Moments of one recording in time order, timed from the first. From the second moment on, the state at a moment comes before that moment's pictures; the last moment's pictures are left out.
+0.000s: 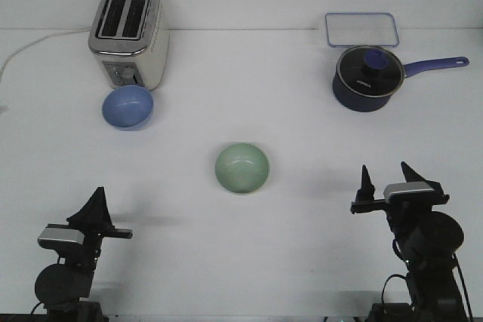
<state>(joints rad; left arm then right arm) -0.07 0.01 0.03 0.22 0.00 -0.05 0.01 0.52 0.52 -0.17 -0.09 -0.02</state>
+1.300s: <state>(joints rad) -0.07 0.91 1.06 -0.63 0.02 -0.06 0.01 0.52 0.52 -0.17 -0.08 -0.02</state>
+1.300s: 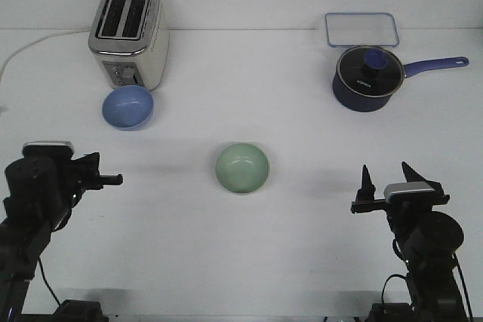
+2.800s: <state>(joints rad) 0.03 1.40 1.44 -0.74 0.03 -0.07 0.01 0.52 0.52 -0.17 -0.08 -0.02</state>
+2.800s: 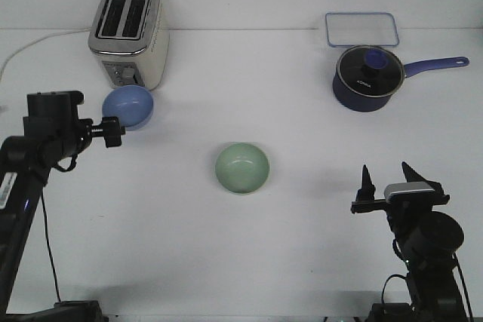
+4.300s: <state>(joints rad) 0.15 2.16 1.88 -0.74 0.10 -0.02 0.01 0.52 0.52 -0.17 -0.08 -0.02</state>
